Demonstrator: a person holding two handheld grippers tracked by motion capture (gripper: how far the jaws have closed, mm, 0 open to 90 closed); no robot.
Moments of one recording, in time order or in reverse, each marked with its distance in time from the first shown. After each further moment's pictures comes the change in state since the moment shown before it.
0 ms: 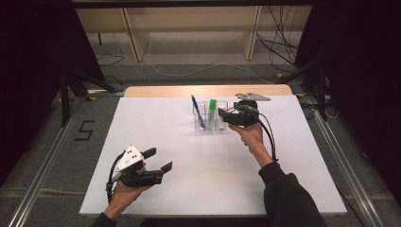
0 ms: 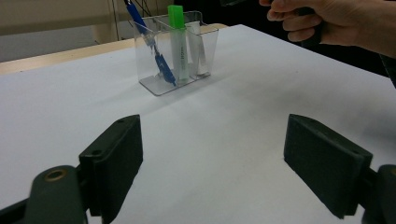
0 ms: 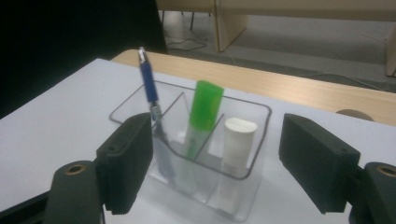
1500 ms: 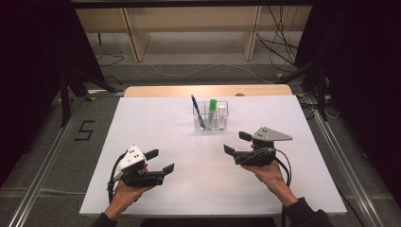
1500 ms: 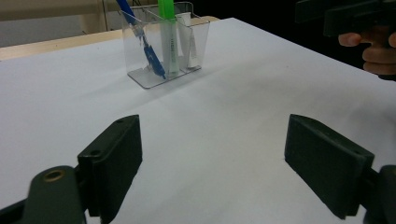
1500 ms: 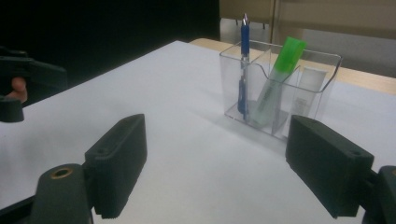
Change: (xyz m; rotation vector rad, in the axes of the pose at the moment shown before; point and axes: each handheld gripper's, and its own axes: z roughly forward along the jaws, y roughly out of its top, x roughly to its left) left arm 0.000 0.000 0.003 0.030 -0.041 -0.022; right arm 0.034 -0.066 -0.097 -0.048 0.207 -0.117
